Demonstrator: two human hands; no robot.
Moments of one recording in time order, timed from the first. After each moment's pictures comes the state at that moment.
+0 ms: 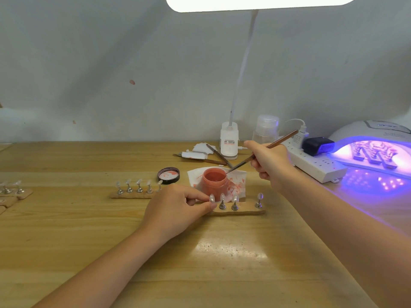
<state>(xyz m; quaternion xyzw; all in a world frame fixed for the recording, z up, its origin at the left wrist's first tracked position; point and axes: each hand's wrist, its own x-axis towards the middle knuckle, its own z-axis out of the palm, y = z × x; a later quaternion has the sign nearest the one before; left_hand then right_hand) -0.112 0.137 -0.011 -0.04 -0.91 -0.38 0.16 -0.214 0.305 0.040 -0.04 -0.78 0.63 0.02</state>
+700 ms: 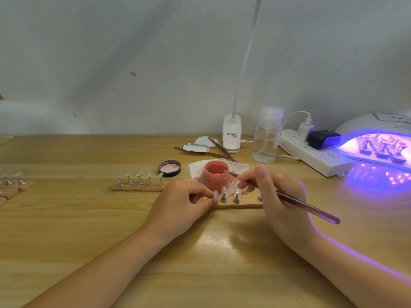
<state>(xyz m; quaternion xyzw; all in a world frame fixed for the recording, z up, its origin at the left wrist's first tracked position) -0.109 0.144 -0.016 -0.09 -0.89 -0.40 0.21 -0.141 0.319 -0.007 0.36 -0.69 0.57 0.25</state>
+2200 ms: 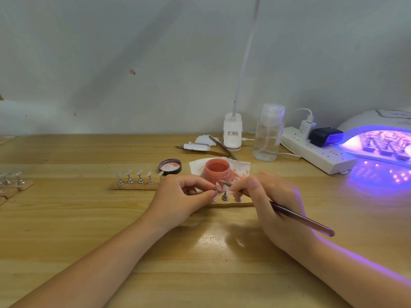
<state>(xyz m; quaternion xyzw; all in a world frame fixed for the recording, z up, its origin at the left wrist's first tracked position) -0.110 0.142 -0.010 -0.07 -0.82 -0.55 0.16 -0.141 0.319 -0.021 0.39 -0.72 0.49 0.30</state>
